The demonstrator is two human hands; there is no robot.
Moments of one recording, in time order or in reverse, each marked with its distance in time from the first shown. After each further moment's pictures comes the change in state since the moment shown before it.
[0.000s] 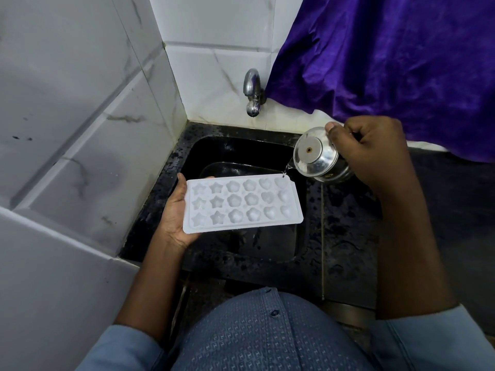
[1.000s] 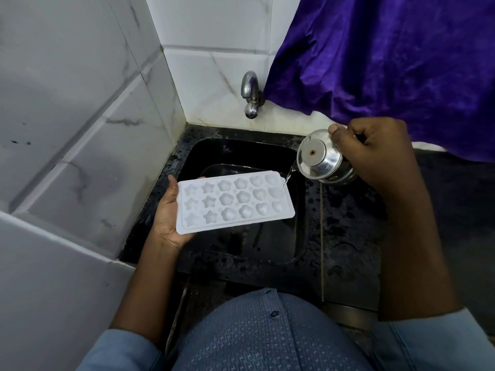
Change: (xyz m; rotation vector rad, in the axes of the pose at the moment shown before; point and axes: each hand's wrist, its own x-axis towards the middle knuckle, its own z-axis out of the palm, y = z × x) left_hand 0.002 0.008 -0.008 -0.032 0.027 0.027; right_hand -0.001 0.007 -0.009 -0.038 -0.006 -0.027
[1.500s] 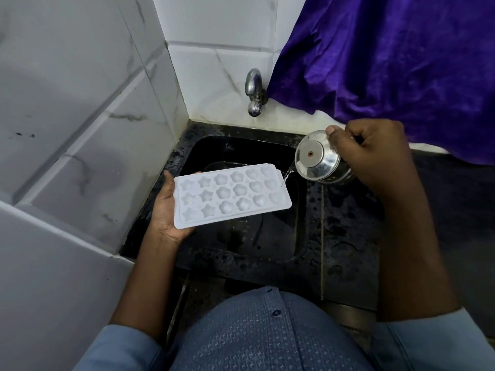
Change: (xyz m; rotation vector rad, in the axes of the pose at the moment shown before) left_hand -0.007 0.005 0.007 -0.019 0.045 0.008; right_hand -0.002 -0.007 0.004 0.002 -0.037 -0.030
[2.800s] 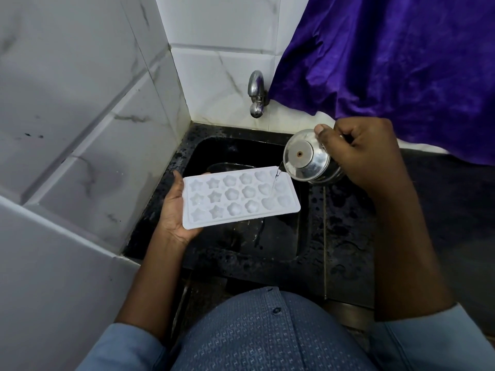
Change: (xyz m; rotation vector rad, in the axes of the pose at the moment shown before) left_hand 0.007 -0.005 -0.008 -0.009 -0.082 0.030; right_hand 0.000 -0.021 0.012 0.048 0.008 -0.055
